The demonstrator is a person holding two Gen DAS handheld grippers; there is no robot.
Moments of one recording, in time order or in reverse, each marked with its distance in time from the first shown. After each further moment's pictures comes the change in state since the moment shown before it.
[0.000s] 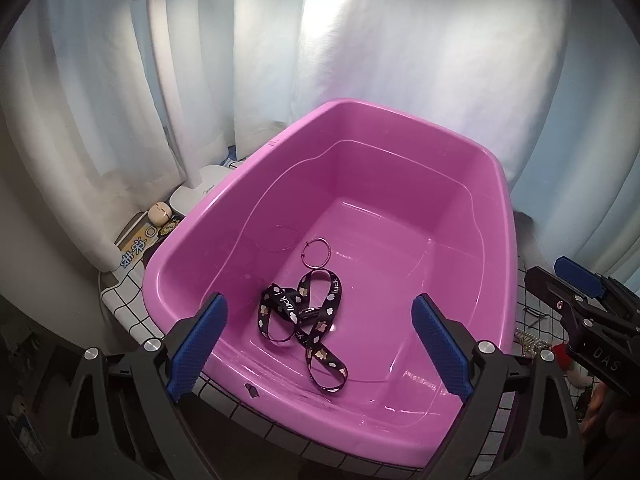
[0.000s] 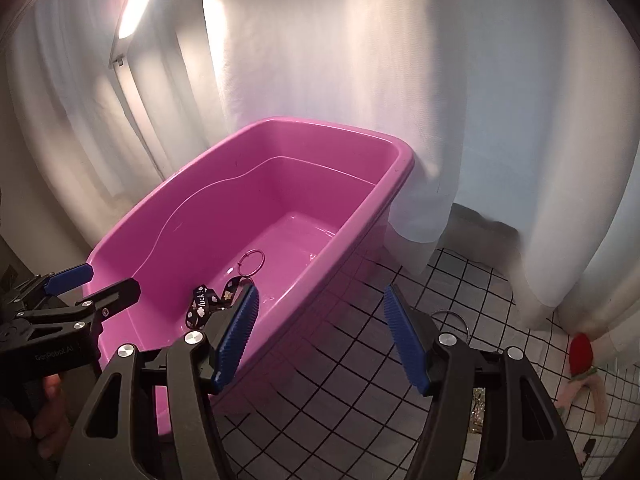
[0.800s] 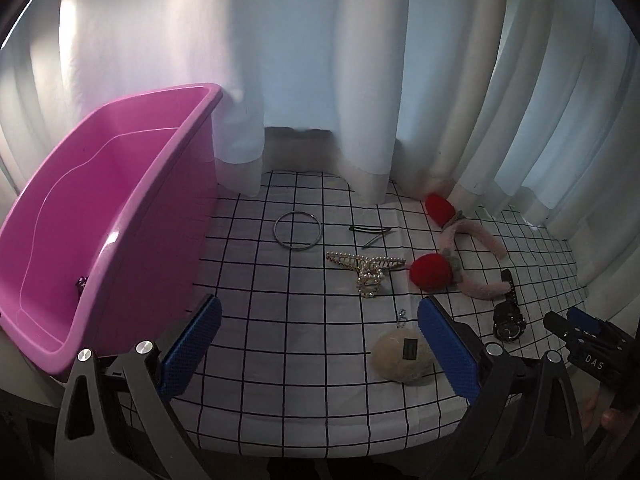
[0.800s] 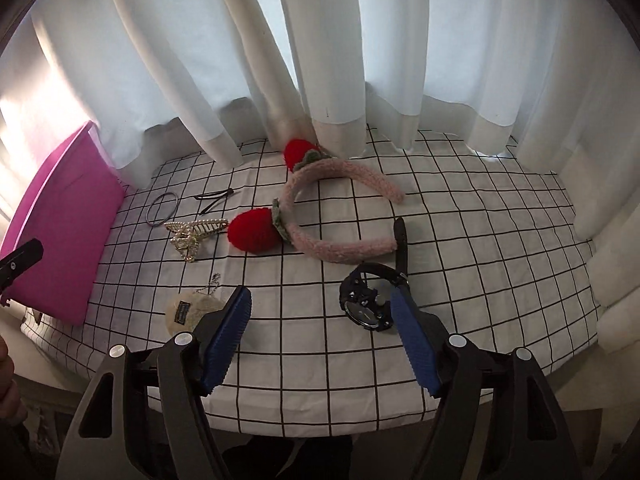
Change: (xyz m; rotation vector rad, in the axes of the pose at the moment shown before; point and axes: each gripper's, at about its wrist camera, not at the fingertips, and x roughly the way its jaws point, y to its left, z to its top) left arm -0.014 -0.218 -0.092 0.346 0.082 -0.327; right arm -0.164 -0.224 -0.225 0.508 0.085 -0.436
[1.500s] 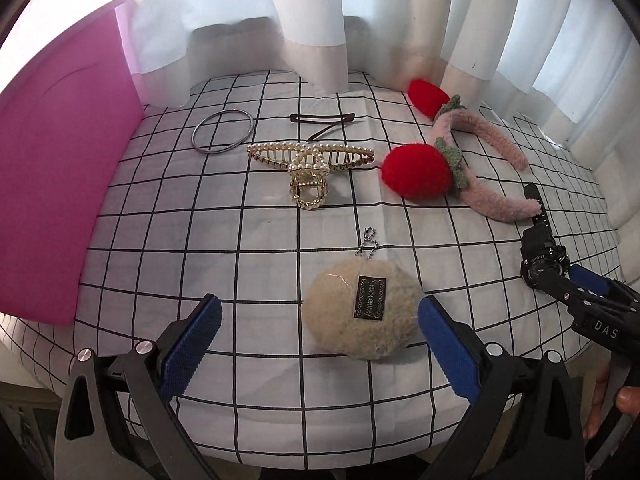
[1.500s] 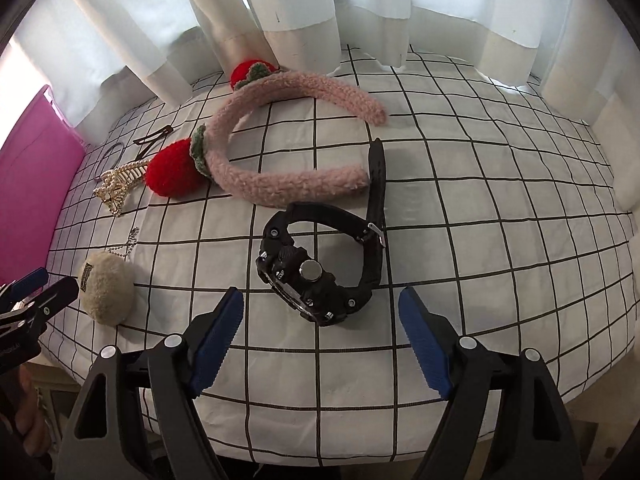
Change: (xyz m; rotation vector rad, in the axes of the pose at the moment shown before) left arm 0.109 -0.068 -0.065 0.049 0.193 0.036; right arm 0.102 -0.047 -0.020 -0.018 0.156 0.038
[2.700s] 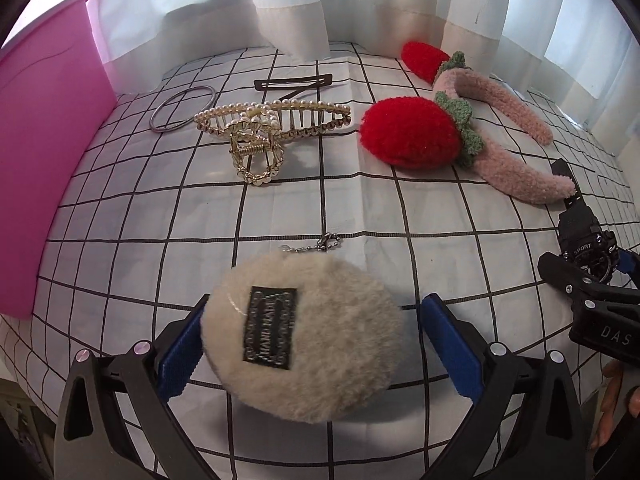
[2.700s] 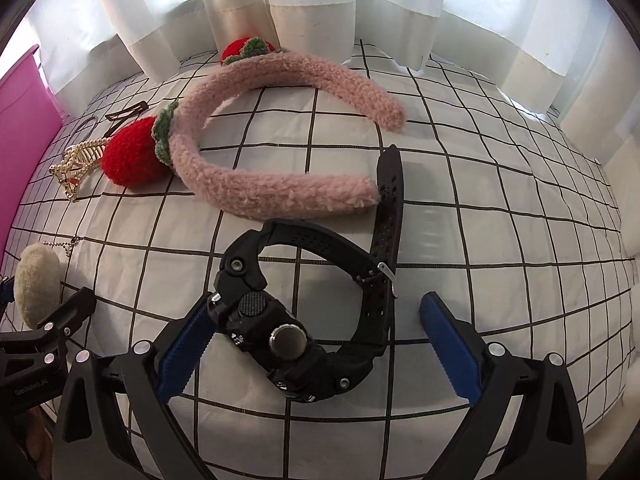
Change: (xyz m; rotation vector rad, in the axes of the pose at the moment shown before) left arm 0.059 -0.034 -0.013 0.017 -0.014 0.049; right arm 0.040 0.007 0.010 -0.106 -0.030 -0.092
